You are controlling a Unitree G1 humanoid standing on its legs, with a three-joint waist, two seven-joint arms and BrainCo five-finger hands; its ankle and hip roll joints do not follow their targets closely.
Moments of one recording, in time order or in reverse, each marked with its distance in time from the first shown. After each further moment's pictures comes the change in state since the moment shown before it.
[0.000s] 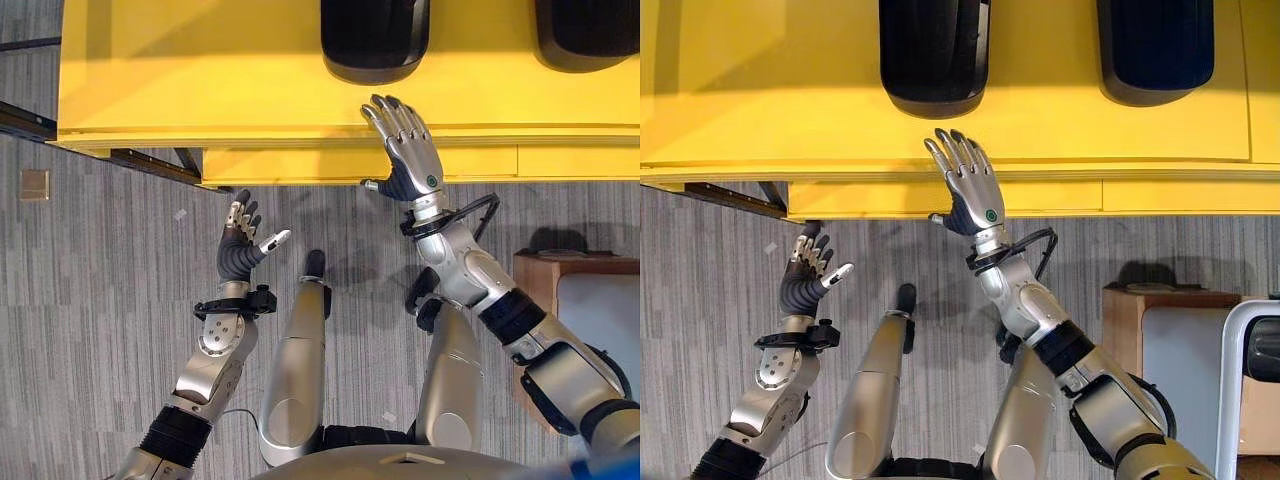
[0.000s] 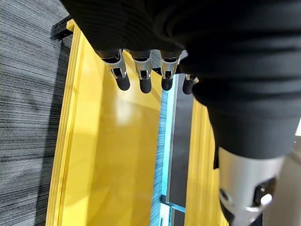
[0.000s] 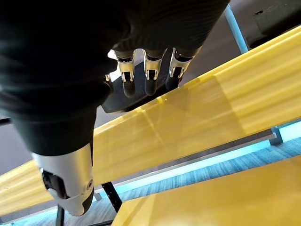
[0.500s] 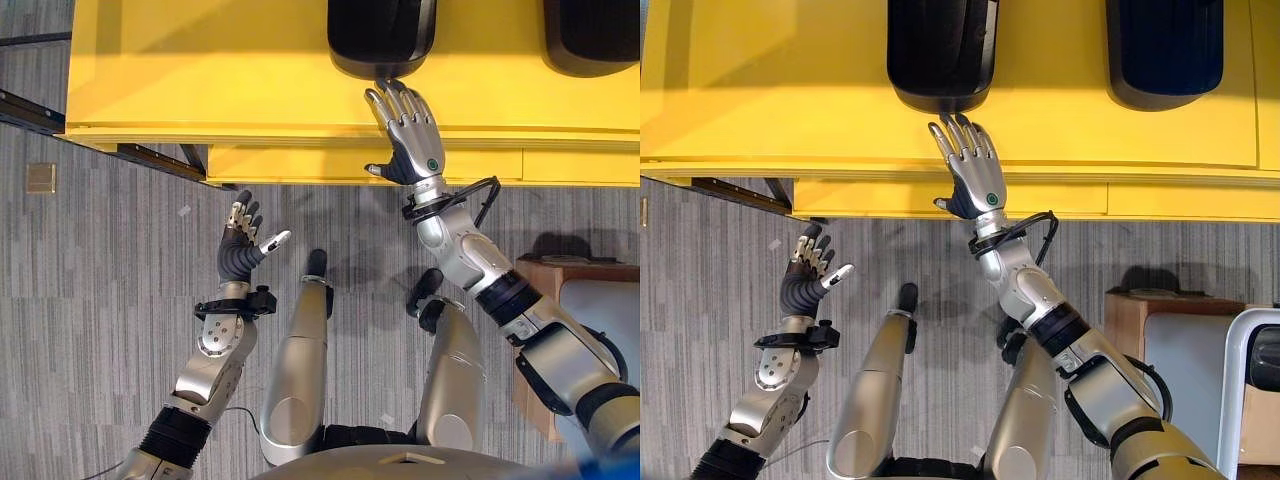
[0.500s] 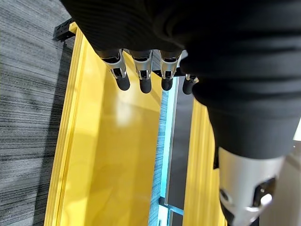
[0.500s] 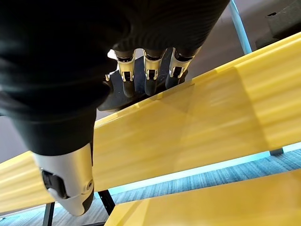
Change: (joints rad) left arm 0.002 0.001 0.001 0.000 -0.012 -0.004 -0.017; right arm -0.087 0.002 -0.001 0.086 -0.005 0.031 0.004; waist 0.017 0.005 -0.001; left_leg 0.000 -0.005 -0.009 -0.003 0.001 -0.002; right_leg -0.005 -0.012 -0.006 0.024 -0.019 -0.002
